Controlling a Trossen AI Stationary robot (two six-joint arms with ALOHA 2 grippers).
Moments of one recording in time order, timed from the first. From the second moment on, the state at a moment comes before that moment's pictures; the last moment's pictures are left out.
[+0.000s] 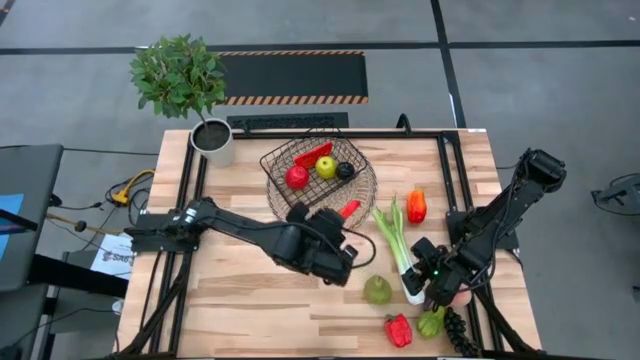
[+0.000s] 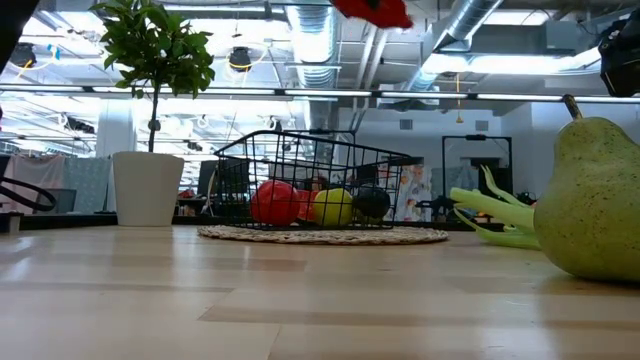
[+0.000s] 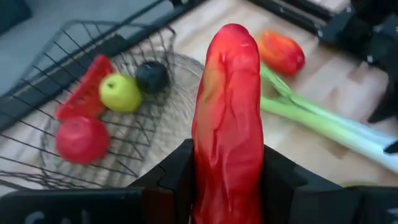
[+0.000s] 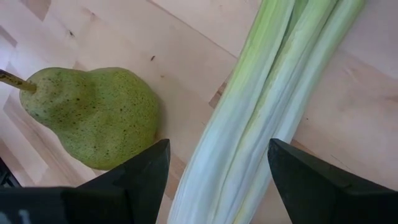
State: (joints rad) left arm -0.35 2.17 2.35 -1.41 -0.82 -1.05; right arm 0.84 1.27 0.67 -0.62 0.39 1.77
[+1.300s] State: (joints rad) left arm 0.14 1.91 2.27 -1.55 -0.55 -0.40; right arm 0.84 1.28 0.67 -0.64 0.43 1.81
